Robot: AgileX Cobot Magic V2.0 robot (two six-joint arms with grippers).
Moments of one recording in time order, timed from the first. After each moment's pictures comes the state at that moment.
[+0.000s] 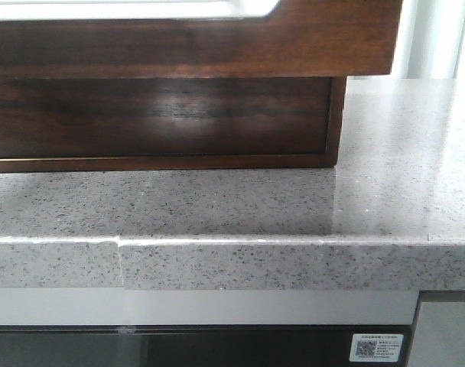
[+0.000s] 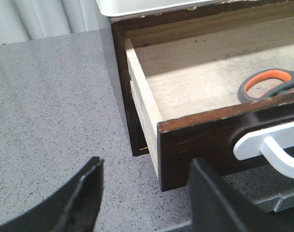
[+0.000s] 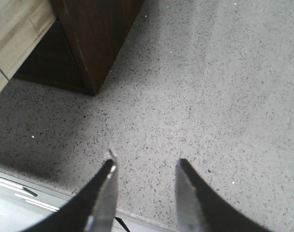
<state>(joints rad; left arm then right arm) -0.07 0.39 -0.69 -0.28 0.76 0.35 0.00 0.65 -0.67 0.33 0.71 -0.35</state>
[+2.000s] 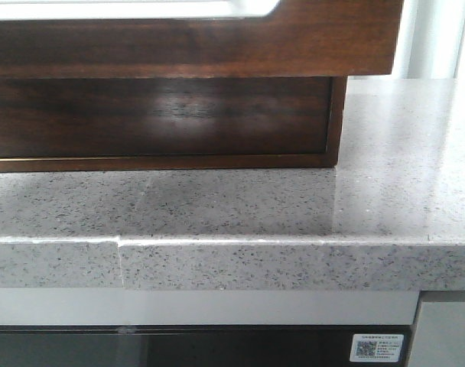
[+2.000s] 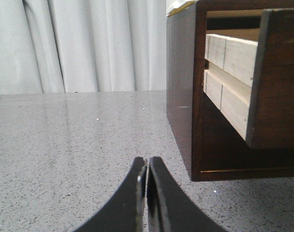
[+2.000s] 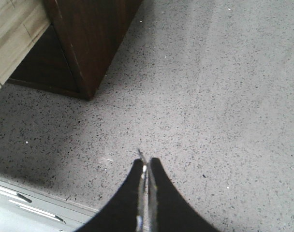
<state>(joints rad) -0.07 0.00 0.00 -0.06 0.02 0.09 0.00 0.65 -0.67 0.32 0.69 -0.35</state>
